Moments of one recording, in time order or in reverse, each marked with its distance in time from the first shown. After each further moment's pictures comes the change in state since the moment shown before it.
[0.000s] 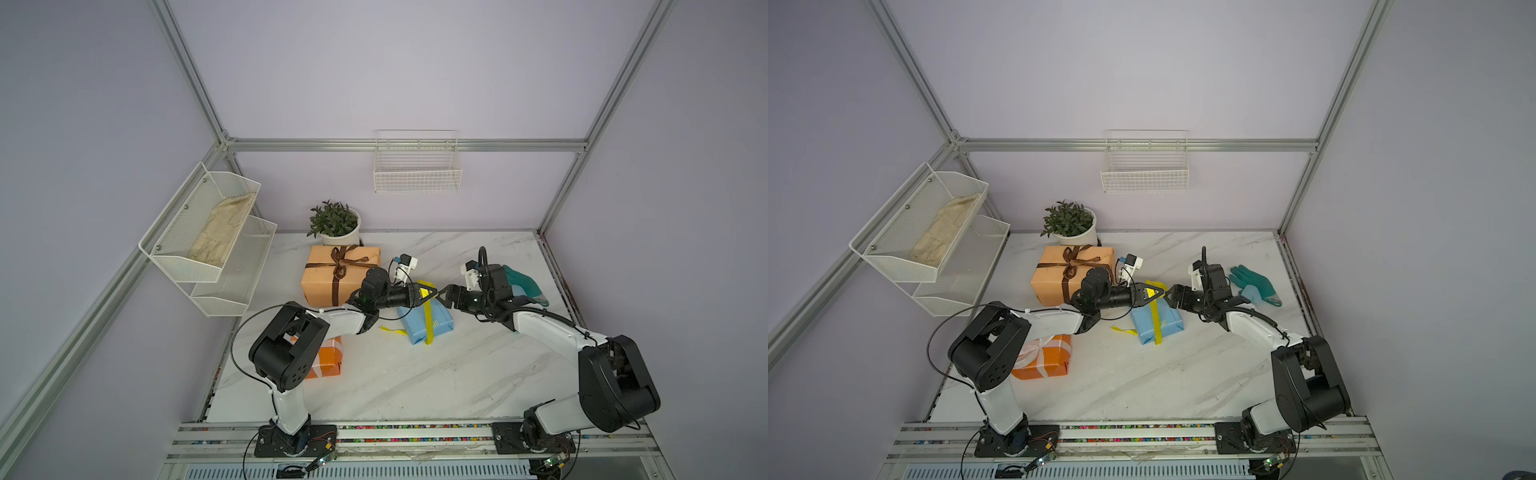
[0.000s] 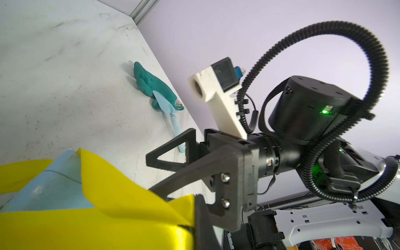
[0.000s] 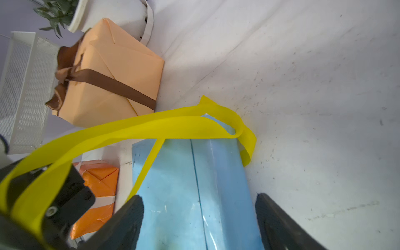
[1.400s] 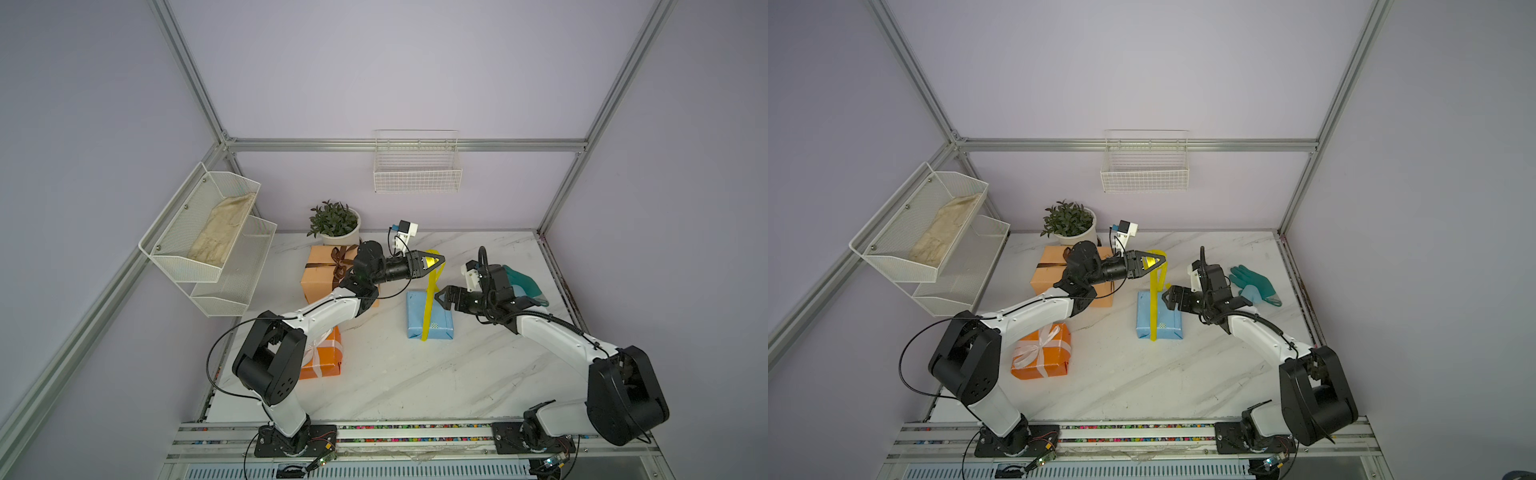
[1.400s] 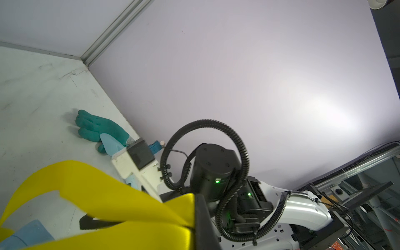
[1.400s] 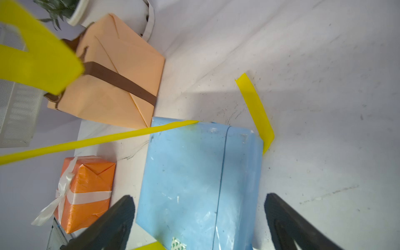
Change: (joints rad) left arm 0.017 -0.117 0.222 -0.072 0.044 -0.189; right arm 0.029 -0.105 0.018 -0.092 0.071 -0.027
